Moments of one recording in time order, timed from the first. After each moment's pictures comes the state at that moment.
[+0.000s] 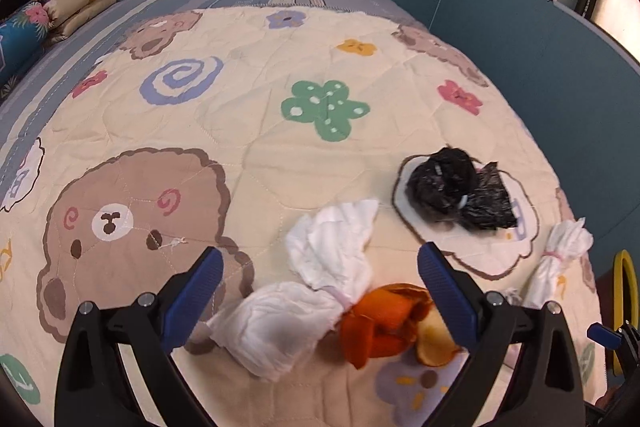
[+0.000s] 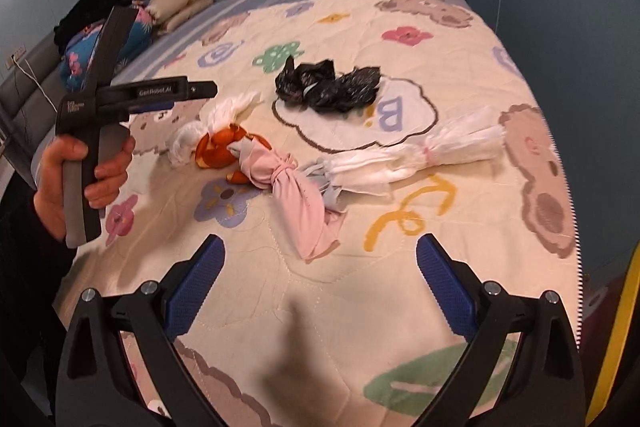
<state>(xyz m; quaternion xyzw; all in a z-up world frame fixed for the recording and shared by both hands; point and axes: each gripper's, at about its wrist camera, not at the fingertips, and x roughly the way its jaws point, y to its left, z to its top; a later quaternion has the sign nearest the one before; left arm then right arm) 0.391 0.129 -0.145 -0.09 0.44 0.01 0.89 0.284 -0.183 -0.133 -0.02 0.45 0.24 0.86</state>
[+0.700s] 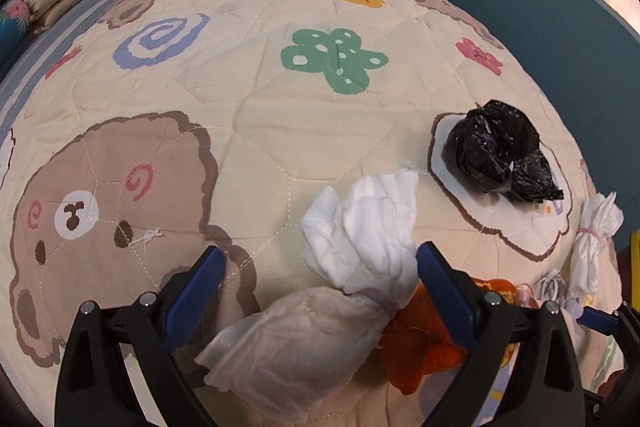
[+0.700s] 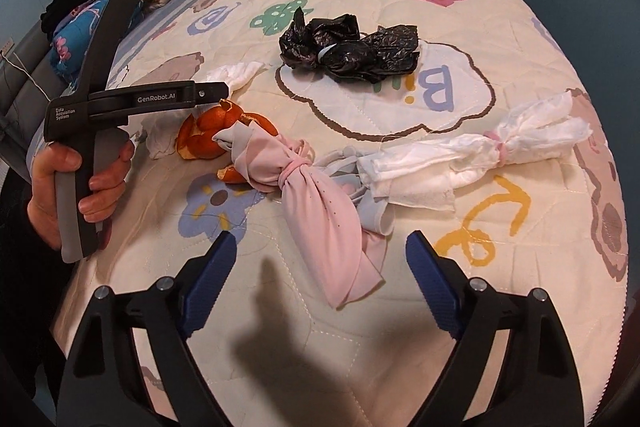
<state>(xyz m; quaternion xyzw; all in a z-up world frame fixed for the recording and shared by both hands) 0.413 0.135 -0.190 -0.07 0.48 -0.01 0.87 0.320 -0.140 -0.167 -0.03 0.50 0.24 0.83</state>
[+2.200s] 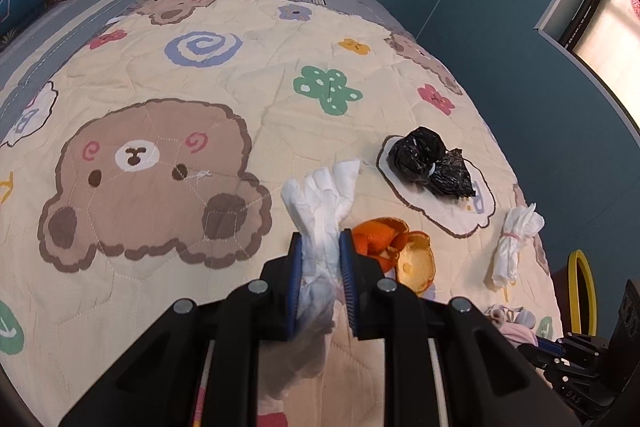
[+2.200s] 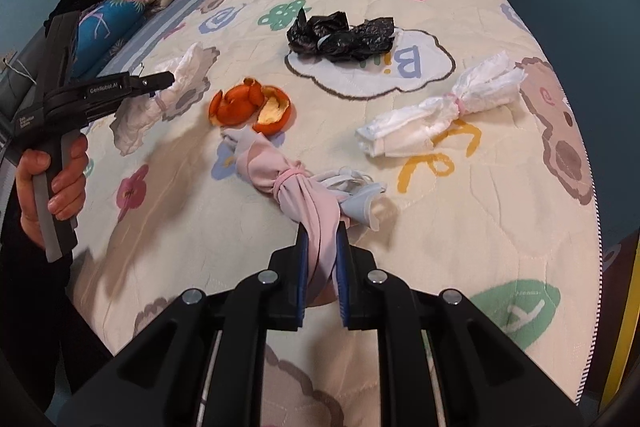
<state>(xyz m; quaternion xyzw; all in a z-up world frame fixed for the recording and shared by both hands) 0.319 0.160 -0.134 -0.17 0.43 -0.03 0.89 0.251 -0.178 -0.138 -0.02 0.51 0.23 0.83</state>
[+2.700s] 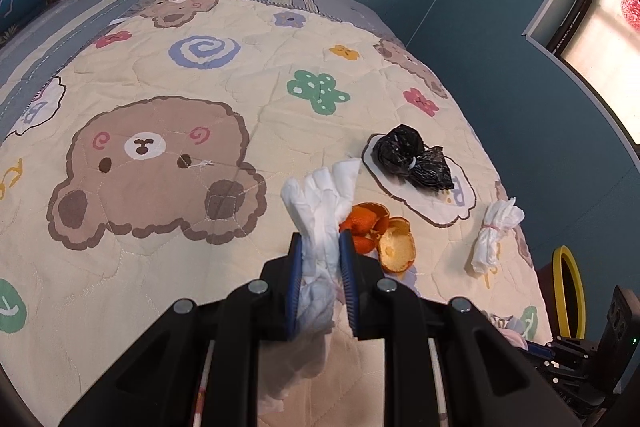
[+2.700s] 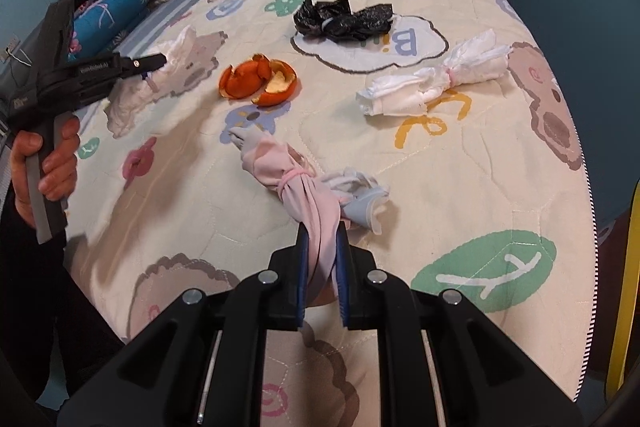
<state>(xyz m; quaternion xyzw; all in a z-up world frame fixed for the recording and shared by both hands) 0.292 0.158 -0.120 -0.18 0.42 -0.04 0.89 0.225 -0.191 -0.130 0.00 0.50 0.24 0.83</state>
